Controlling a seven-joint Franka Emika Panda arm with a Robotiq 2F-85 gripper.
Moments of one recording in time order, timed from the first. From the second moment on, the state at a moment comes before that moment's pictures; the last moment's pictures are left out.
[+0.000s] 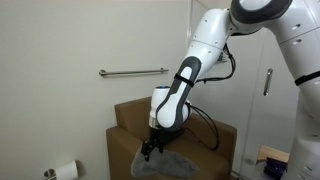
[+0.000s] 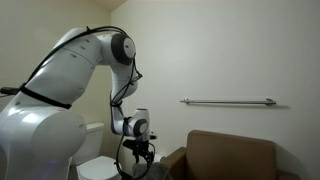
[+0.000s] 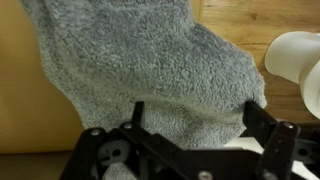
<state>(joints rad) 0.13 0.46 0.13 -2.35 0.03 2.92 0.26</state>
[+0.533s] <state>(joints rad) 0.15 0.64 0.10 -2.20 0.03 2.83 0.18</state>
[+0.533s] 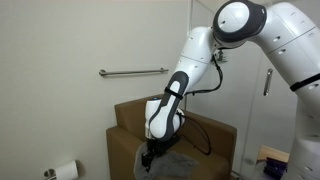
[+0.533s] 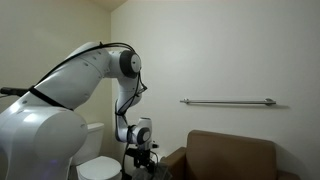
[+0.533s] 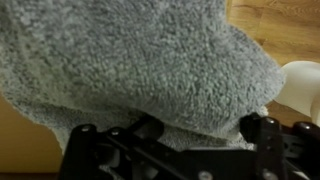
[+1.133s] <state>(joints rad) 0.17 0.65 0.09 -2.09 0.03 2.63 0.18</state>
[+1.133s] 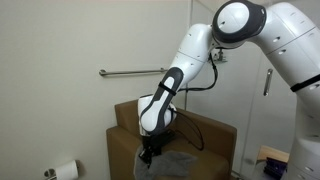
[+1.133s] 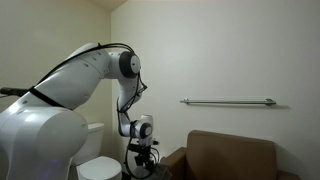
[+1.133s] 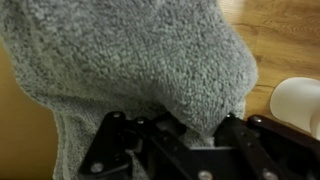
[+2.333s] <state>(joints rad) 0.12 0.95 0.01 -1.42 0.08 2.27 0.18</state>
